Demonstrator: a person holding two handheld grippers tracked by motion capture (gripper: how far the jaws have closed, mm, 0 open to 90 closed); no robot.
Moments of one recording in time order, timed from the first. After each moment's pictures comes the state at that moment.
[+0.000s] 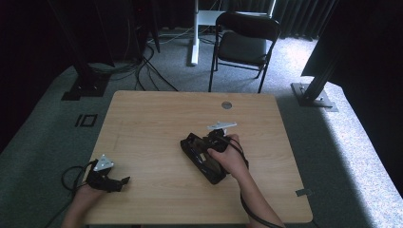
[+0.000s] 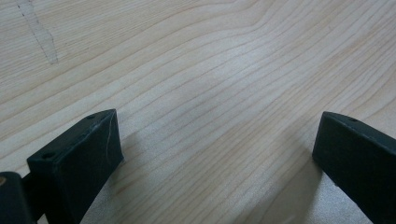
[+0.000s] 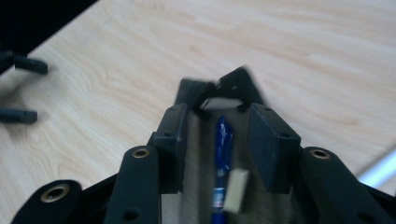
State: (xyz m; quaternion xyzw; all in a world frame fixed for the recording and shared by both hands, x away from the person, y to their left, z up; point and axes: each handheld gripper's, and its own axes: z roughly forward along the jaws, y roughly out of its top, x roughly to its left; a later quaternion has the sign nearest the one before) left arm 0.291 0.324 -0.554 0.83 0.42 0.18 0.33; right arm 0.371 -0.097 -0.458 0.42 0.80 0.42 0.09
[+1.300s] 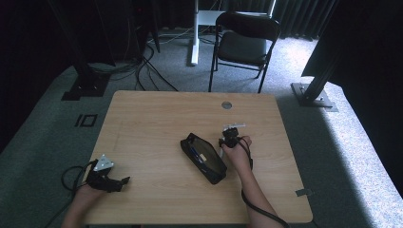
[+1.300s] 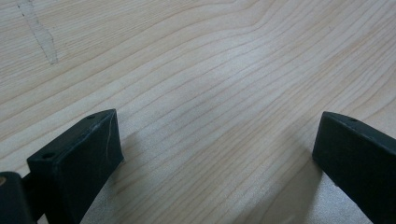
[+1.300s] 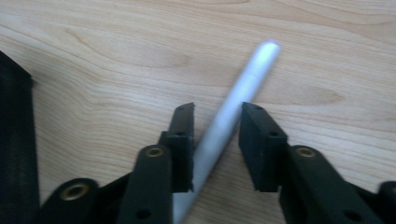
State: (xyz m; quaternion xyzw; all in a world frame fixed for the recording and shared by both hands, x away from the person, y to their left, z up) left arm 0.291 0.324 -0.554 0.83 0.42 0.18 0.33; right arm 0.429 -0.146 -0.538 0.56 0.76 0.30 0.18
